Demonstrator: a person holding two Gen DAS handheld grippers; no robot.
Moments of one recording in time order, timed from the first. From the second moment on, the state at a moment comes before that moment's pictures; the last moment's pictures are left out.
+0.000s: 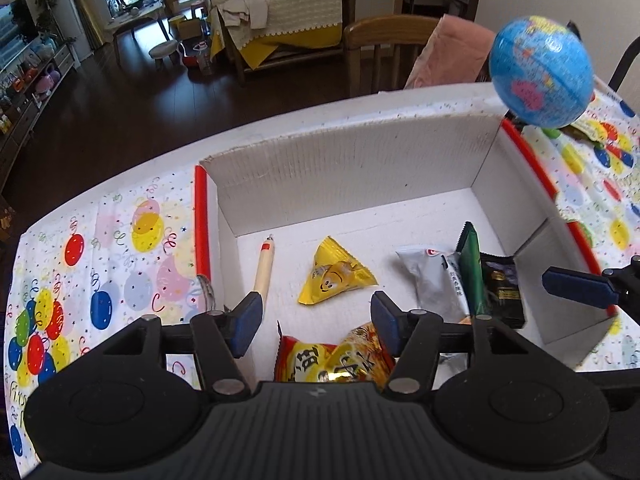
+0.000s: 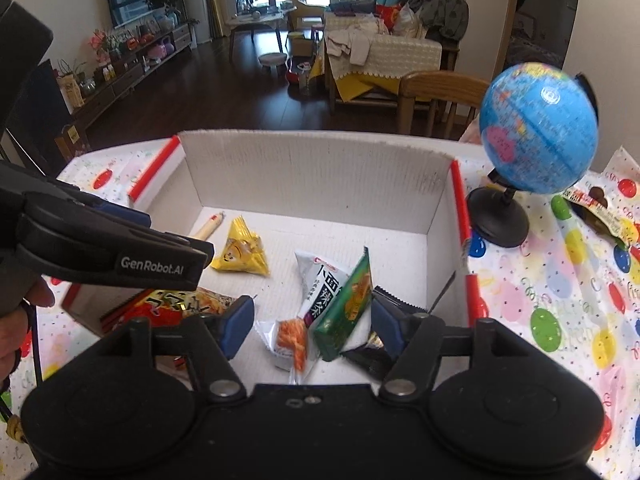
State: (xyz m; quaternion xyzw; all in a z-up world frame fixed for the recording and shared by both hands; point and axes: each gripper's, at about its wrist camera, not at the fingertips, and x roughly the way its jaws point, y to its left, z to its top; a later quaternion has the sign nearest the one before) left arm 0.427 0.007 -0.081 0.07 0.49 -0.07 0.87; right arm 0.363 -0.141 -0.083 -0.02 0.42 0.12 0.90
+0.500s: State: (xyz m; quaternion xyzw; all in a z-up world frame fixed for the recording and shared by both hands) left arm 0.351 0.002 -0.021 0.05 0.44 -0.07 0.89; right arm 0.299 -0.171 -0.034 0.01 0.37 0.12 0.92
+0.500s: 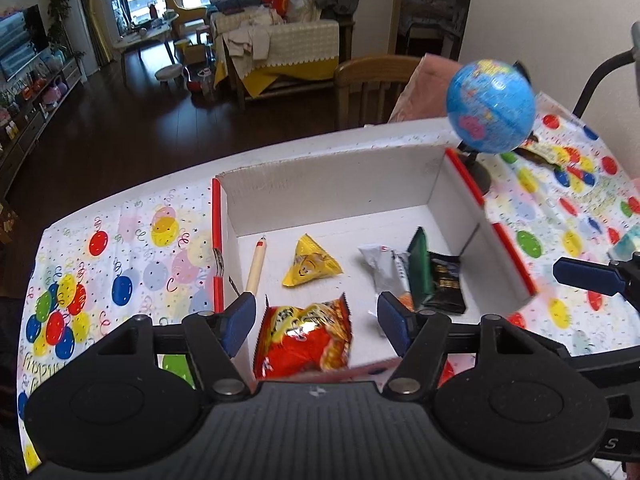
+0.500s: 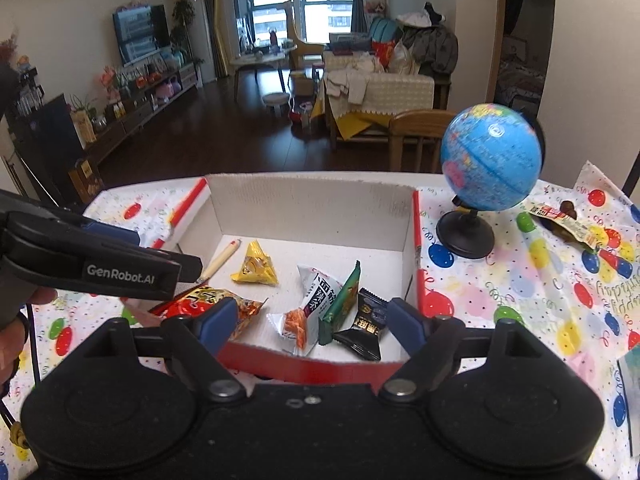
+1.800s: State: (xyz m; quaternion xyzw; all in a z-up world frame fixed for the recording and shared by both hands) left arm 0.152 0.003 -0.022 -0.07 0.40 -0.04 0.91; right arm 0.130 -0.234 -0.048 0.09 0.34 0.15 0.92
